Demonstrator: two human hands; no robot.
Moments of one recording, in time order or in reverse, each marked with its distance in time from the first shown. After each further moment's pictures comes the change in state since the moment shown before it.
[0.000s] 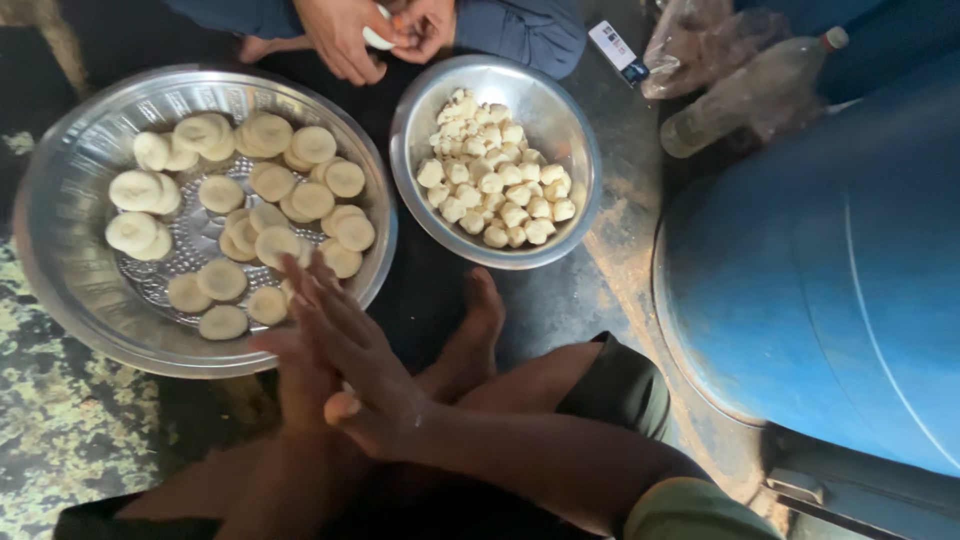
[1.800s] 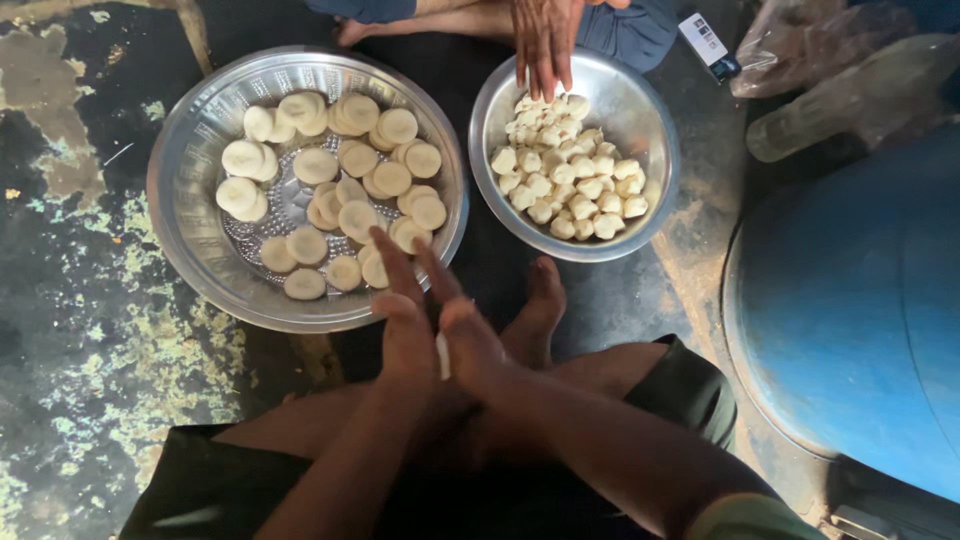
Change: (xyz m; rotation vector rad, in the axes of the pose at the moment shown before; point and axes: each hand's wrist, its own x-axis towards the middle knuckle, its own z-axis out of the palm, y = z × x) left_hand 0.011 0.016 0.050 0.939 0.080 0.209; right_hand -0.005 0.022 -0.010 0.840 0.051 0.469
